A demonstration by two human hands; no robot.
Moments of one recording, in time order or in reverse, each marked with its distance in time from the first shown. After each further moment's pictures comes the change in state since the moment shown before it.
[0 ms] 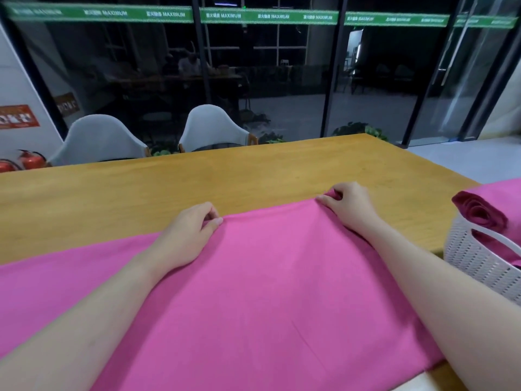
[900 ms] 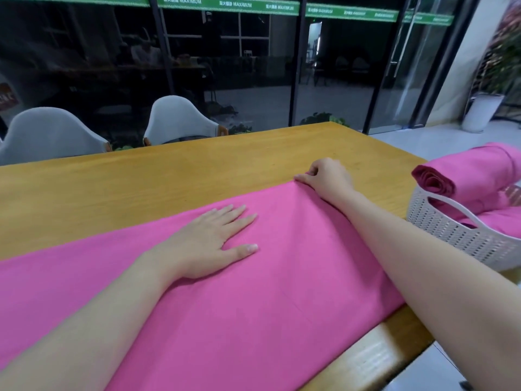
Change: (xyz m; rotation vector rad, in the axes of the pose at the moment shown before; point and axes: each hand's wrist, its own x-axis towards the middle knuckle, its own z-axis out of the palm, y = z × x) left_hand -0.023 0.058 0.007 0.319 -0.523 0.265; right_hand 0.010 -0.008 -0.008 -0.288 0.048 0.068
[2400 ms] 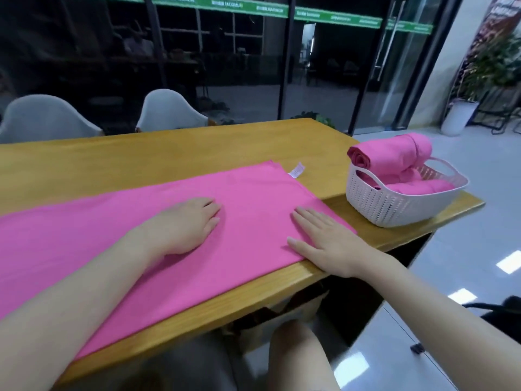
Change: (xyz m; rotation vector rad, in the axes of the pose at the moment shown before) left_hand -0.048 0.056 0.008 0.165 0.103 -0.104; right_hand -0.241 0.036 -0.085 -0.238 -0.506 -0.347
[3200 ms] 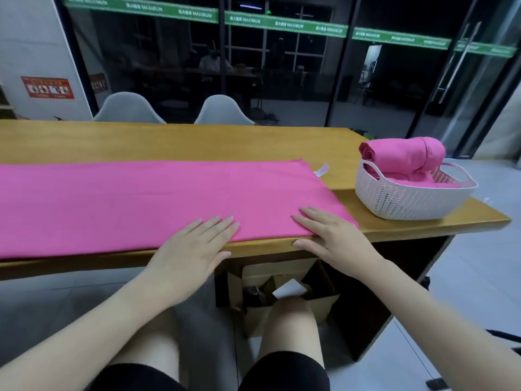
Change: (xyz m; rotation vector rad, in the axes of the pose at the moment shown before) left_hand -0.159 0.109 0.060 0.150 0.346 -0.096; right_hand -0.050 0.018 0.022 0.045 0.275 -0.305
